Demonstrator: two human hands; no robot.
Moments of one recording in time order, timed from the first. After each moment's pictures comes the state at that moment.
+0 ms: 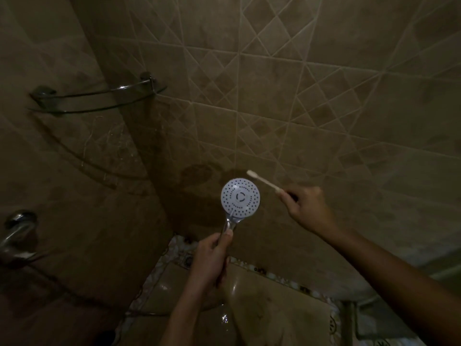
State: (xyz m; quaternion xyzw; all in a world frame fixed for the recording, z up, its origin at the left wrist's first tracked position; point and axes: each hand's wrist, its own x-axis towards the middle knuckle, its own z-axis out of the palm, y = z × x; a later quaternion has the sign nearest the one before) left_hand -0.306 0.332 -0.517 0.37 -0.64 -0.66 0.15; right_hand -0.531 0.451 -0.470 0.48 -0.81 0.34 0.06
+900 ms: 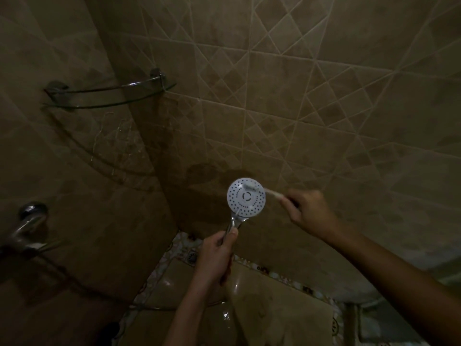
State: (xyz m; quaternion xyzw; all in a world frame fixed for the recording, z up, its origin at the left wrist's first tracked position) left_hand -0.303 0.331 -0.521 0.37 -0.66 -0.63 0.16; right_hand -0.526 0.449 -0.476 0.54 -0.79 0.29 0.05
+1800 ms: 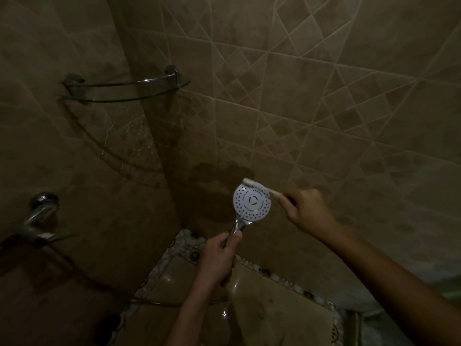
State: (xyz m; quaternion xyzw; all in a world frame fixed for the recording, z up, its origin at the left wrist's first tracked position) left_hand -0.294 0.322 -0.528 0.37 -0.67 -0.62 0.17; right_hand -0.508 0.420 -0.463 0.53 -0.80 0.26 0.03
